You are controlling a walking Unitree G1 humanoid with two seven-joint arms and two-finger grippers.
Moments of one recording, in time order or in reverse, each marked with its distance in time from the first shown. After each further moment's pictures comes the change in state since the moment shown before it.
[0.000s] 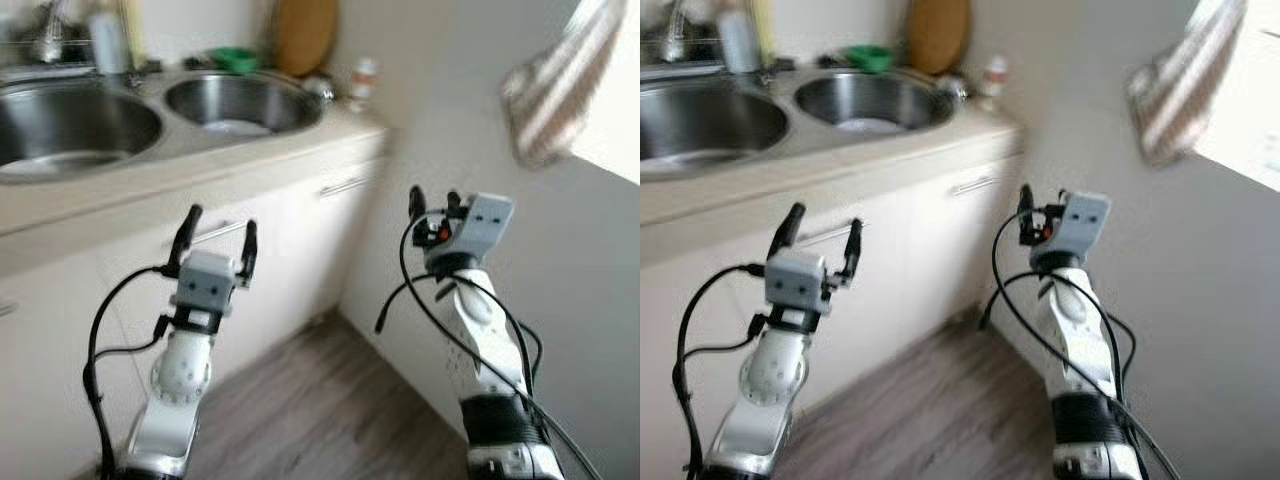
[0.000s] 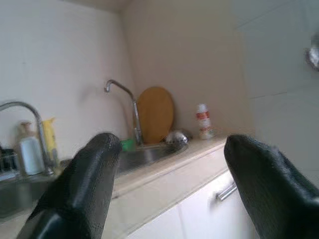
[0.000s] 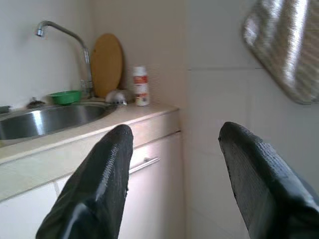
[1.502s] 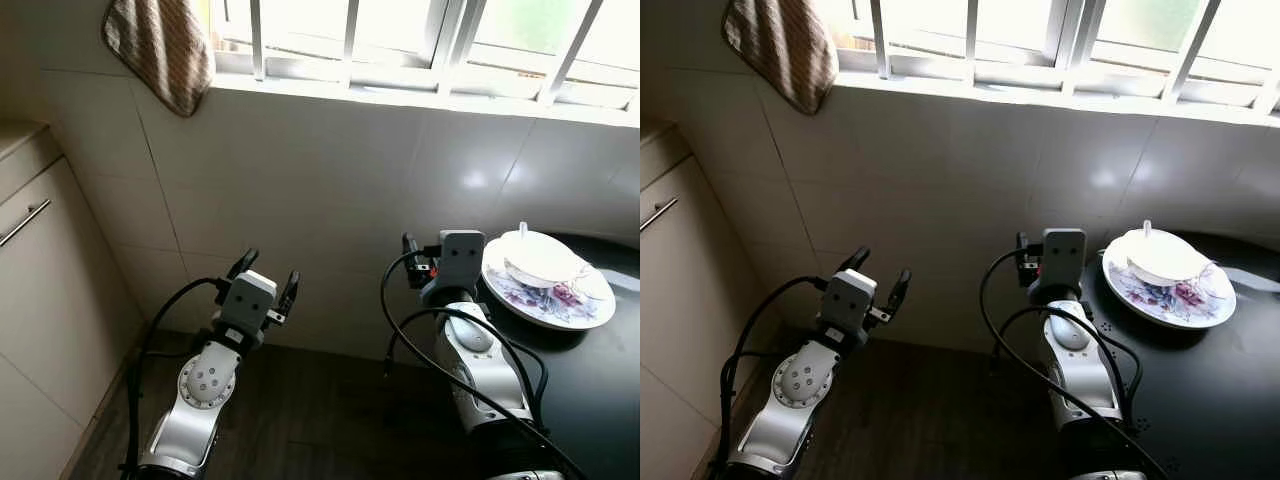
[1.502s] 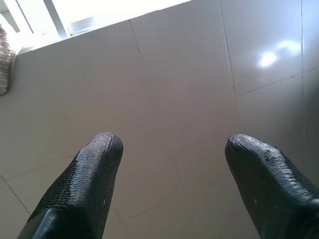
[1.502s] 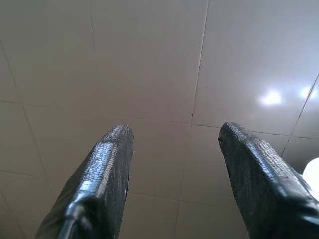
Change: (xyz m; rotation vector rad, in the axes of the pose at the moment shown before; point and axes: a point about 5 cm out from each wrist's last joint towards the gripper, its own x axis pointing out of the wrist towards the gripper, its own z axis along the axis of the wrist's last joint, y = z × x) left arm -0.019 -0.043 -0.041 -0.084 0.288 -0.309; right arm -0.035 -0.014 -0.046 -0.222 0.218 -0.001
